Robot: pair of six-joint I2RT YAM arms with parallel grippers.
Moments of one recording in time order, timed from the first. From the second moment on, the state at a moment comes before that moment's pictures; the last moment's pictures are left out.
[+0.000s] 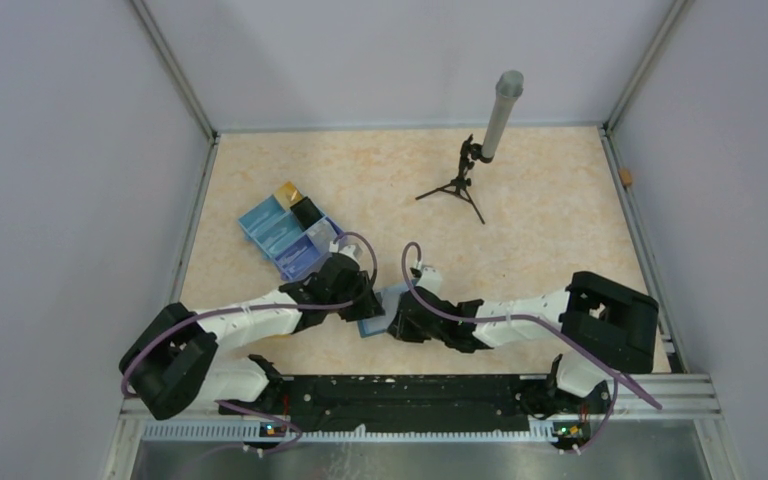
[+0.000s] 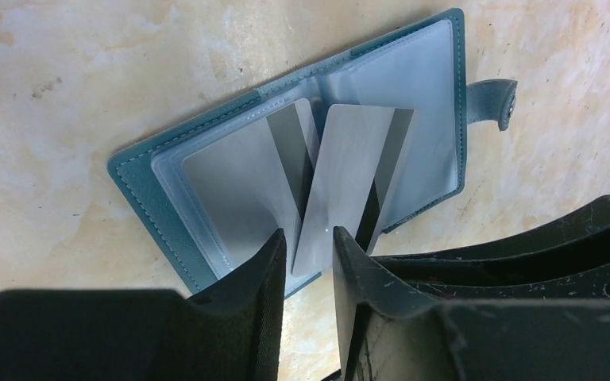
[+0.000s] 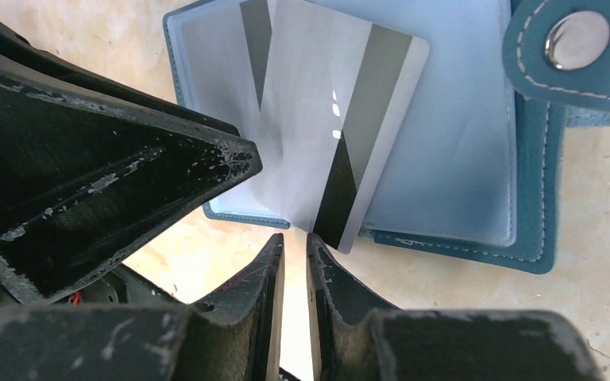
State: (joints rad) left arm -0.75 1.26 0.49 -0.07 0.10 -0.87; right arm 1.20 1.57 0.64 0.13 0.24 1.13
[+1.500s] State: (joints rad) left arm -0.73 1.24 0.47 -0.08 0.07 -0.89; right arm 1.28 1.65 0.85 -0.25 0.52 1.08
